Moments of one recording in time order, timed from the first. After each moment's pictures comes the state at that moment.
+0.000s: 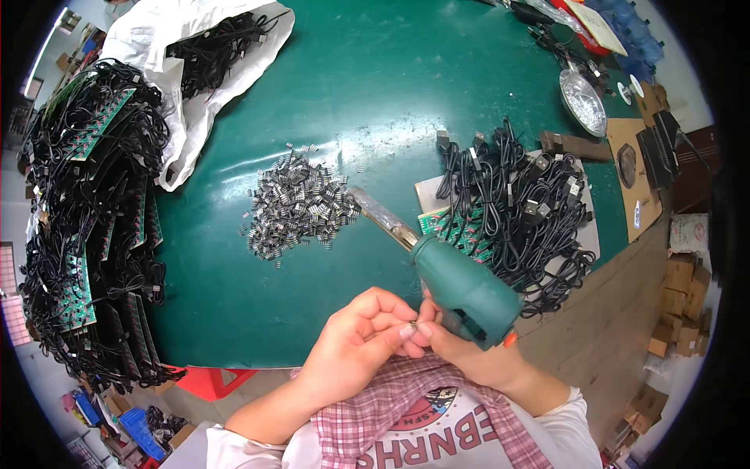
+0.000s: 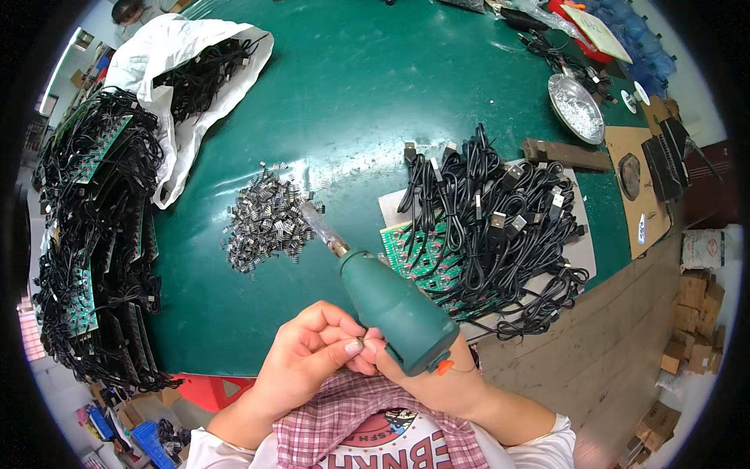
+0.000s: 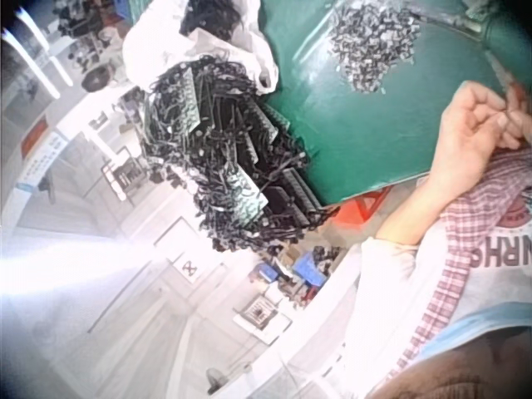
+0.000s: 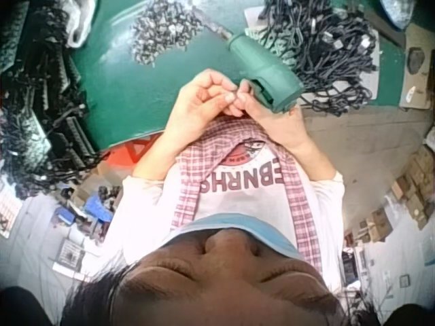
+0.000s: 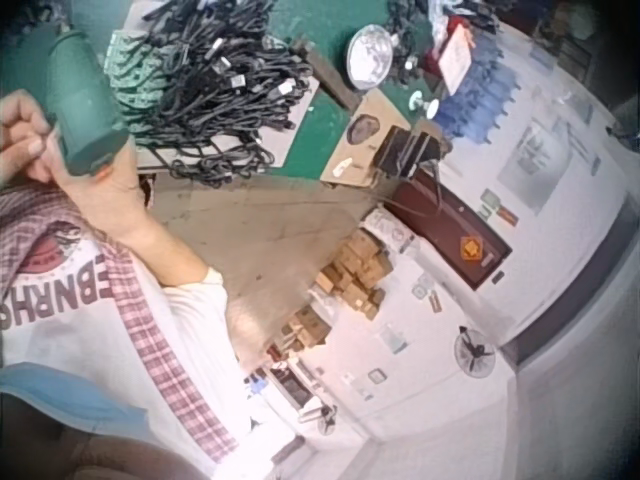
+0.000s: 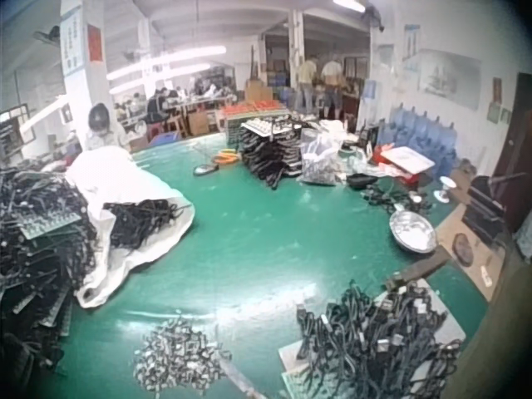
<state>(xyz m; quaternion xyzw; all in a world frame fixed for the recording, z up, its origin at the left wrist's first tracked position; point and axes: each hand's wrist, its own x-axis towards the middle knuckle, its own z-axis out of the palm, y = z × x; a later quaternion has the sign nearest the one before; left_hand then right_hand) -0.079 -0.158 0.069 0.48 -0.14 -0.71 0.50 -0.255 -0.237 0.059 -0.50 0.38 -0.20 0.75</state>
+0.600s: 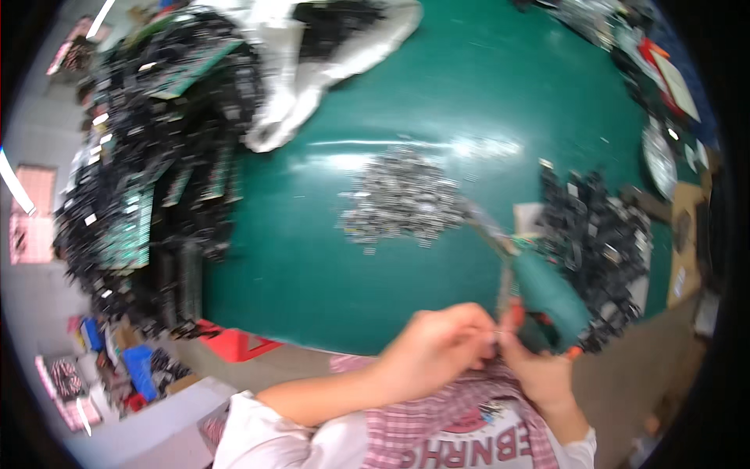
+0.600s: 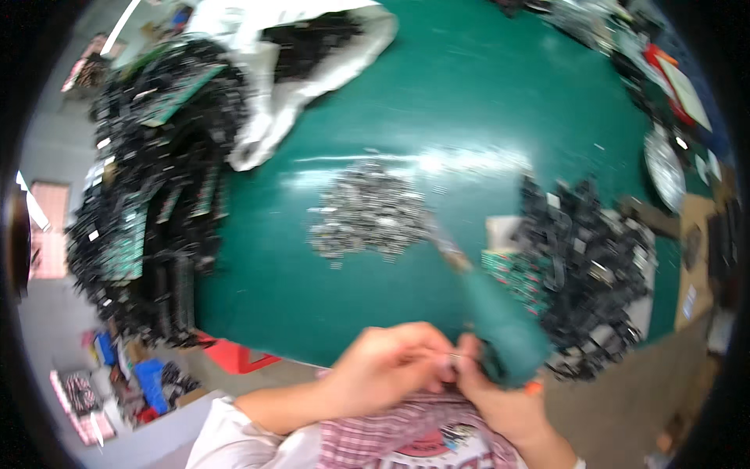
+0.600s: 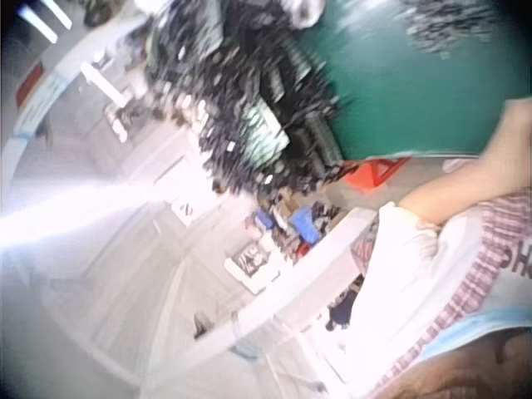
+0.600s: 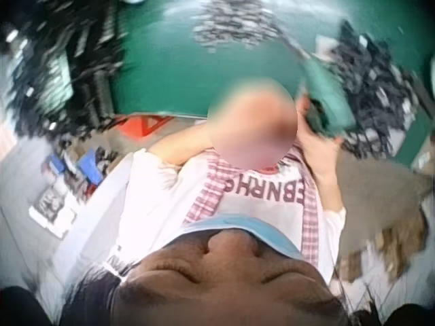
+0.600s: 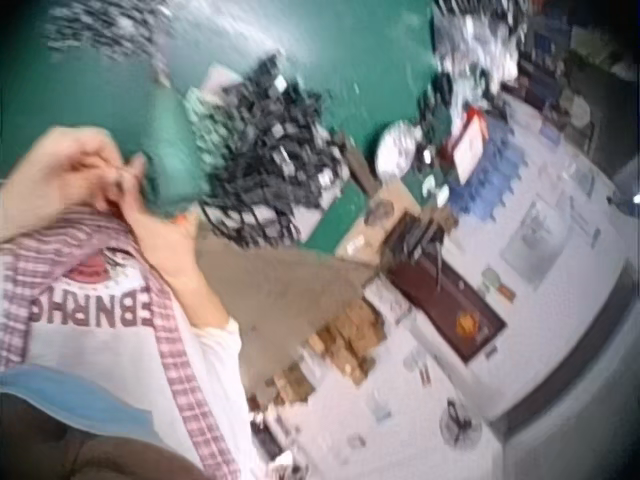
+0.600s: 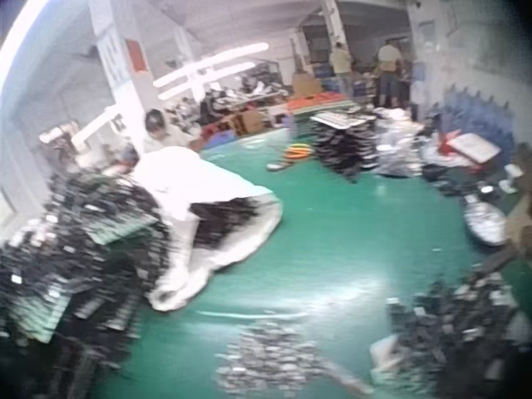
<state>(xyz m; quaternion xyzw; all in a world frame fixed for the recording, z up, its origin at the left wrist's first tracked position) -0.077 -0.157 0.070 0.54 -0.26 -0.66 0.46 -0.241 -0.237 0.075 -0.56 0.45 -0.22 0.66</state>
